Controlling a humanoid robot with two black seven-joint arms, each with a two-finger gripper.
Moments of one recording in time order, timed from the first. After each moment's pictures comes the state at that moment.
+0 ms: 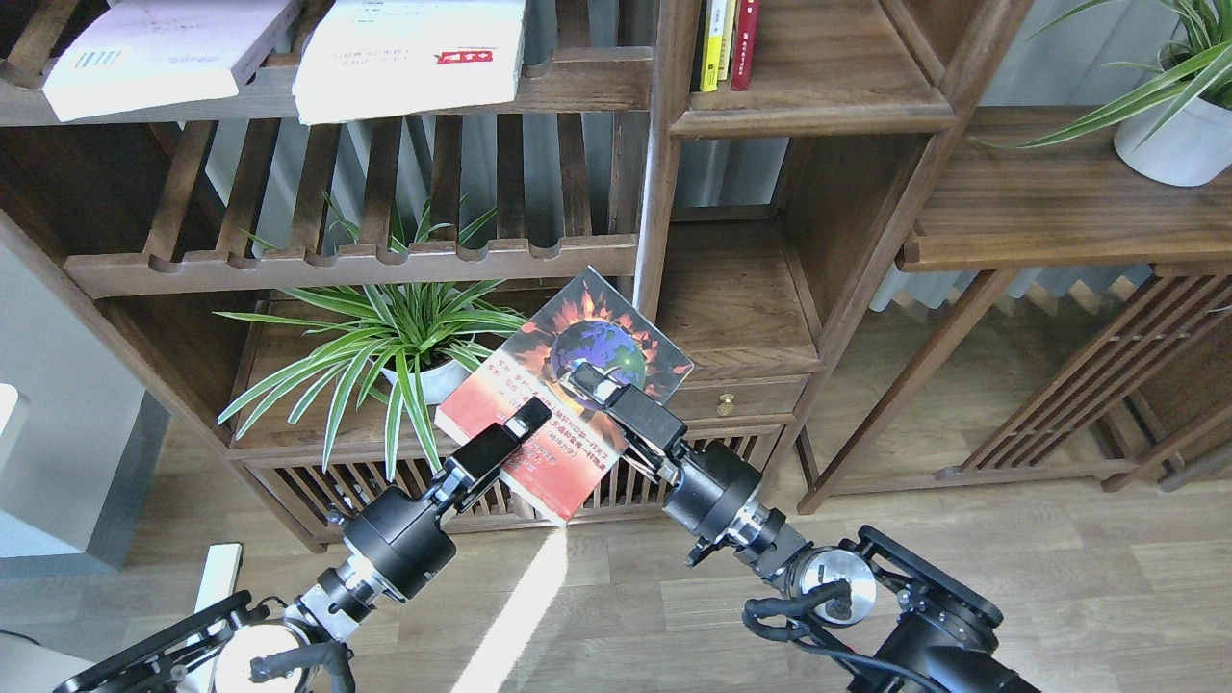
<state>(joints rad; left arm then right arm) -0.19 0.29 -0.57 -1.39 -0.16 -0.49 -0.18 0.21 -0.05 0.77 1.14 0.18 0.58 -0.05</state>
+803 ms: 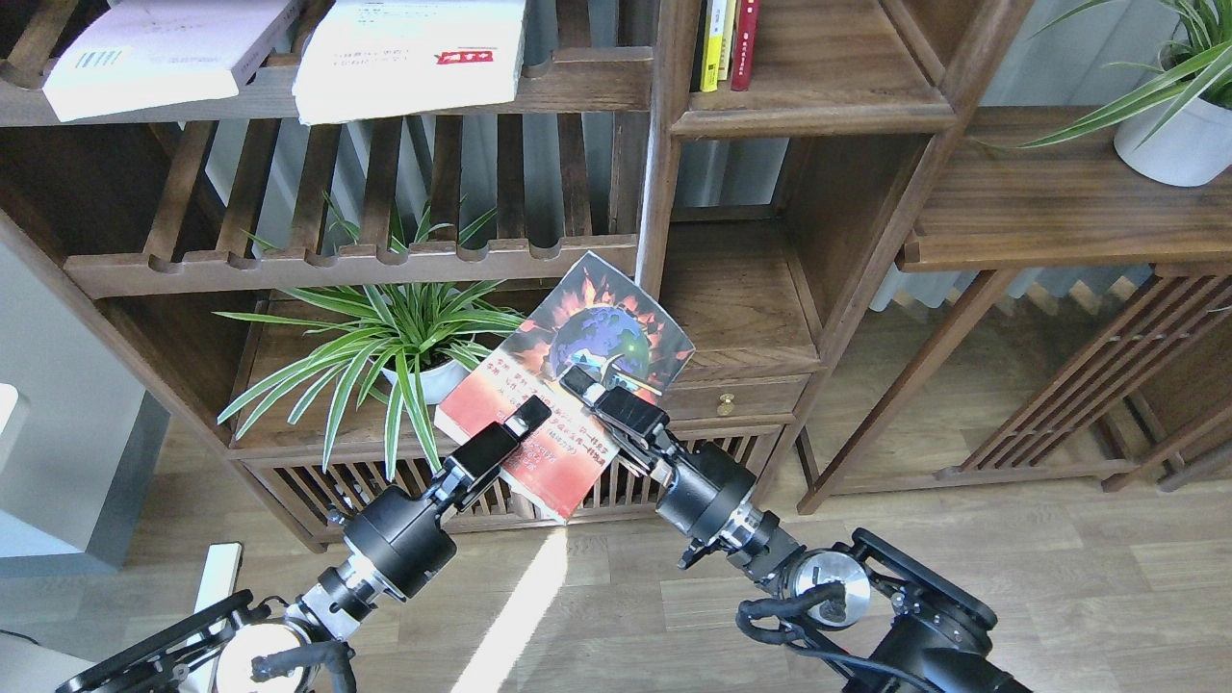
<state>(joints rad) -0.20 0.29 -0.57 -1.38 -0.16 -0.49 -0.18 0.21 -0.05 0.75 1.15 0.22 0.58 -0.06</state>
